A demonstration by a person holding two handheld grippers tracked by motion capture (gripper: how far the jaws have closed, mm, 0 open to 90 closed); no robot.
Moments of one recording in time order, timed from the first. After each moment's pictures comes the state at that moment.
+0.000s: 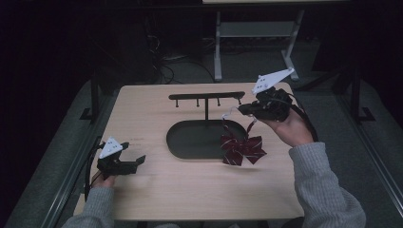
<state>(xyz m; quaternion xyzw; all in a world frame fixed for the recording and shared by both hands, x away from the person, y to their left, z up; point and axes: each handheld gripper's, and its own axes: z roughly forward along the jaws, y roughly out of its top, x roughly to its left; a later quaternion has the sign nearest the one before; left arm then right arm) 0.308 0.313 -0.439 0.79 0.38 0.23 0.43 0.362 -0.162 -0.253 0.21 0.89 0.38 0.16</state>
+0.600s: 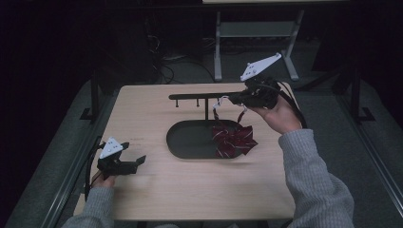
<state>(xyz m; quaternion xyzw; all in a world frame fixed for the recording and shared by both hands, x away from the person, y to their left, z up) 0.307 0.313 -0.438 0.79 0.38 0.24 0.42 0.390 -0.140 -0.240 0.21 0.88 0.39 0.15</state>
